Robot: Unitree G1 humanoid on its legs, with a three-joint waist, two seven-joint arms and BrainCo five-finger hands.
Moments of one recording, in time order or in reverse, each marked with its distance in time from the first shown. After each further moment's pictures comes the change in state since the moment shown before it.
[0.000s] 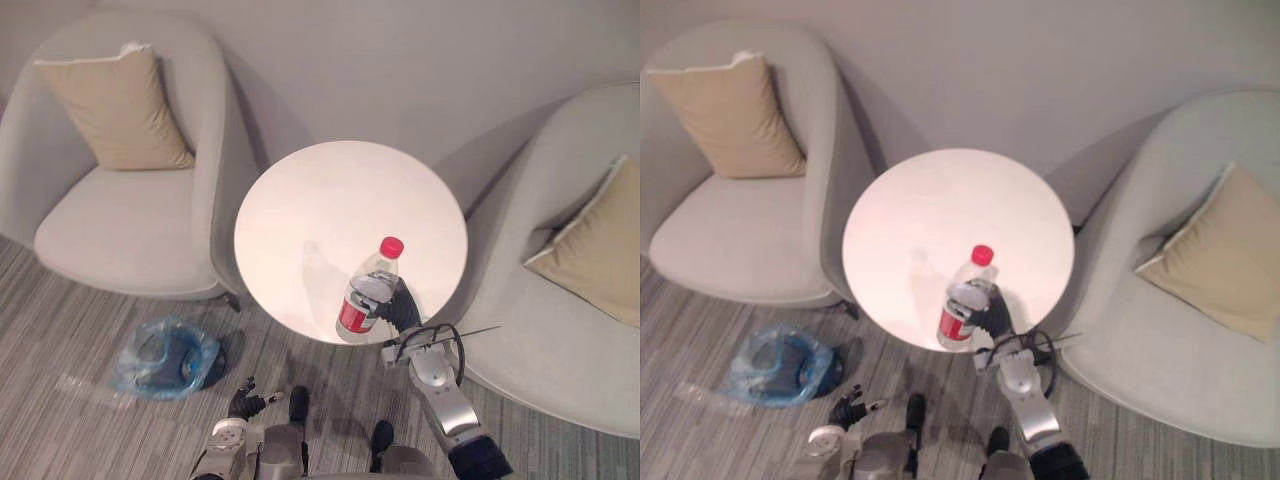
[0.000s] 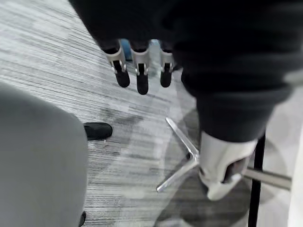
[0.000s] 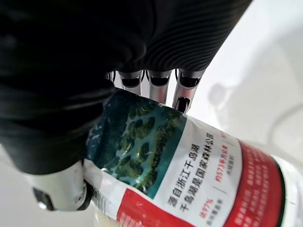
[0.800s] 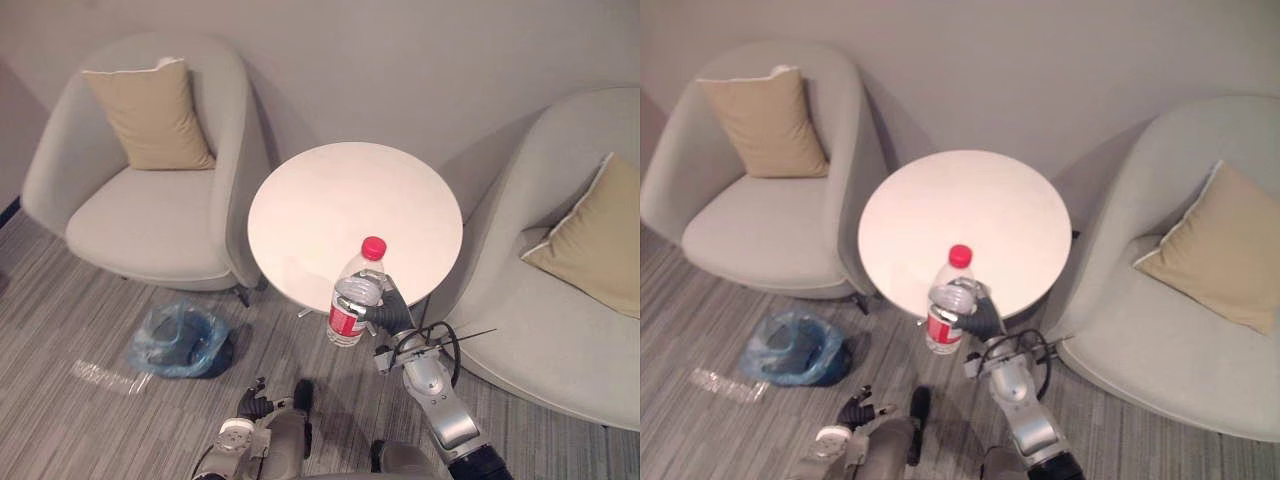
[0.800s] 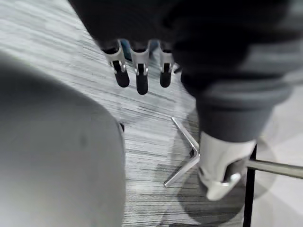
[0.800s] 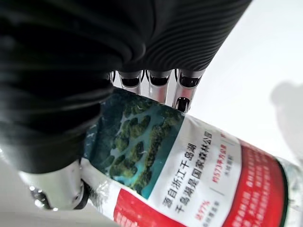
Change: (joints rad) left arm 0.003 -0.020 -0.071 -0.041 0.000 0.001 0.009; right arm -0.058 -0.044 0.030 -0.017 -0.068 -0.002 -0.033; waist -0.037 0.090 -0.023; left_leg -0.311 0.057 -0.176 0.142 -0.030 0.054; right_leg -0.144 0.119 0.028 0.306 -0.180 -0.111
